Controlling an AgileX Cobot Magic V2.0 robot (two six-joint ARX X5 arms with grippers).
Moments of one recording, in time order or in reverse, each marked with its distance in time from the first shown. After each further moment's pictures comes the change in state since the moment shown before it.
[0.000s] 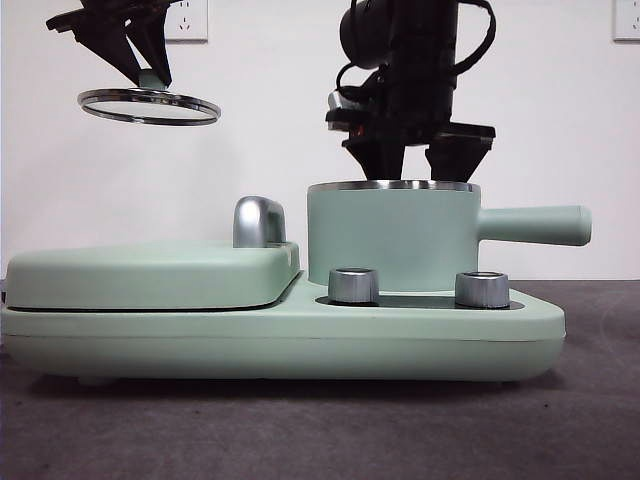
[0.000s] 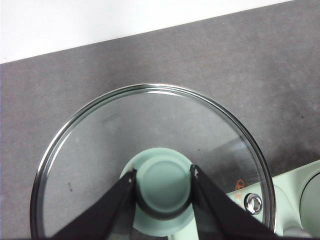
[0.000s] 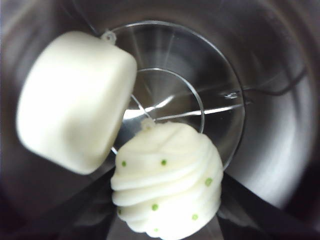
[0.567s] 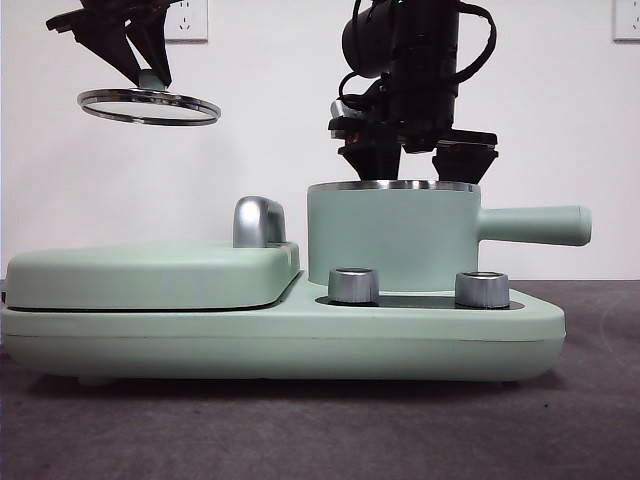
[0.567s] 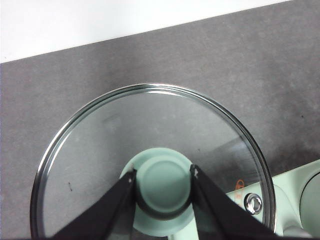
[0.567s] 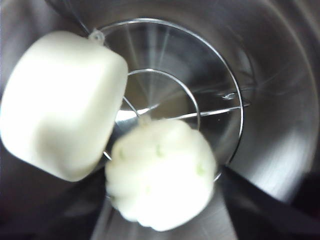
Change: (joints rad) left arm 0.000 0.000 0.000 -0.001 0.000 0.000; right arm -0.010 0.010 0.000 0.000 -0.005 -0.003
